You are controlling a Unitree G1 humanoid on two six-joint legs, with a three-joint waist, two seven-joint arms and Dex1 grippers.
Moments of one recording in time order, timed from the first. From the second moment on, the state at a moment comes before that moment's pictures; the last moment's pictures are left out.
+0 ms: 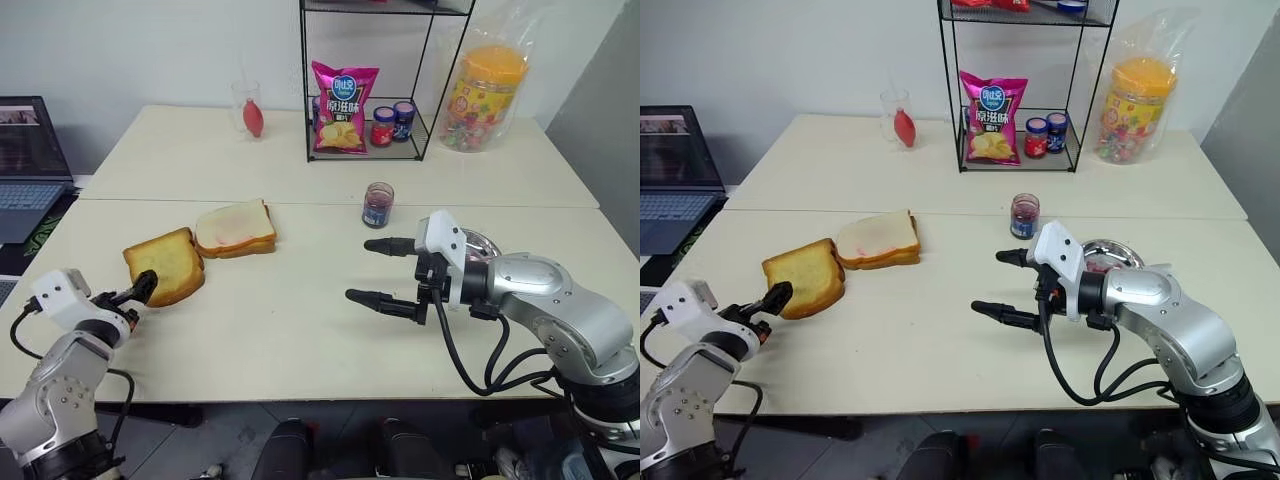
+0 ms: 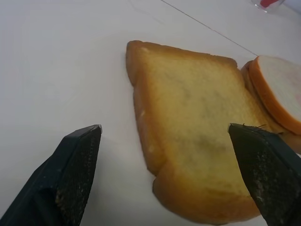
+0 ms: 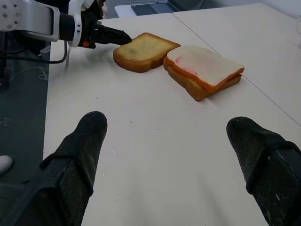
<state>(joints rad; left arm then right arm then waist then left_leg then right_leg) -0.15 0.44 0.69 -0.07 -0.65 0.80 -0.14 -0.45 -0.63 0.14 -0.56 0.57 0.79 0.76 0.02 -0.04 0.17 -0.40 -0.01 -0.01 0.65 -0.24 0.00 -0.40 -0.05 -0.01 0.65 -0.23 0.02</state>
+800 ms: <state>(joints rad) -0.30 0.40 0.70 0.04 -0.63 0.86 0.08 -0.45 -0.63 0.14 -0.56 0.57 0.80 0.71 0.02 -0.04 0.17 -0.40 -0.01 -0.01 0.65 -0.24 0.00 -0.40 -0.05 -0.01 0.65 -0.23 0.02</state>
